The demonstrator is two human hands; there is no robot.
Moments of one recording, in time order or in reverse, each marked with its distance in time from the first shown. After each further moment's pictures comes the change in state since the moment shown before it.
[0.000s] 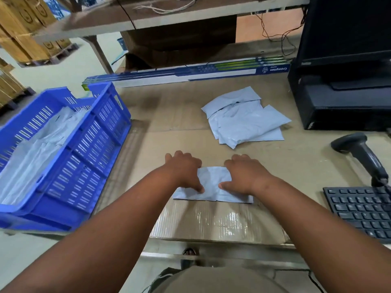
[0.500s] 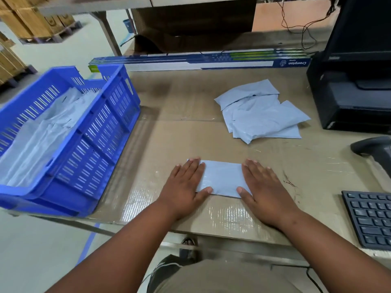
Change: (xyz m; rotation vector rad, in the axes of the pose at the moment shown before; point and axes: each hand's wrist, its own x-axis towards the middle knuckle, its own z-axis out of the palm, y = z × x) left_hand -0.035 -0.026 0.126 -0.282 0.397 0.156; right_hand -0.042 0.009 0.077 0.038 0.167 -0.048
